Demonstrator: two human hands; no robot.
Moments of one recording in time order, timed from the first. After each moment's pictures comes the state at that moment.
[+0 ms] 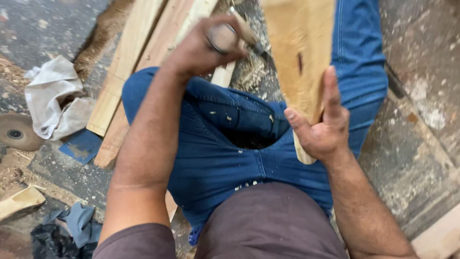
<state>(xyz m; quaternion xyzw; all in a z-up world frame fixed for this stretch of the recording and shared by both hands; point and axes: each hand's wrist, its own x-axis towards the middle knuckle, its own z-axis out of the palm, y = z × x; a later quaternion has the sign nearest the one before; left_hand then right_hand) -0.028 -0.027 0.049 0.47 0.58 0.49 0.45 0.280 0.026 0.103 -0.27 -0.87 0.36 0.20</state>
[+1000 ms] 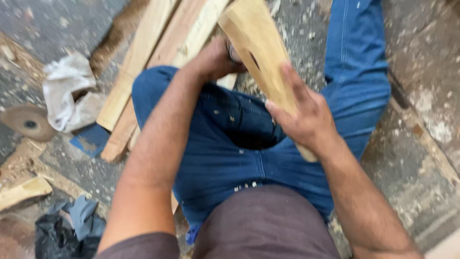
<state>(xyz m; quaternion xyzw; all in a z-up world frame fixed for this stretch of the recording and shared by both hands) -0.018 -0.014 -0.004 0.50 0.58 0.49 0.43 0.247 0.033 0.126 -0.24 -0.91 0.33 0.09</state>
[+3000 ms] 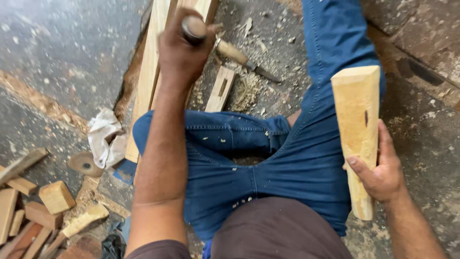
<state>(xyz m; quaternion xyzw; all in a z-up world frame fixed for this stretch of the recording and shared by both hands) -0.013 0.044 0.066 0.49 0.73 0.44 0.18 0.495 0.038 0.063 -0.51 -0.61 0.58 0.18</state>
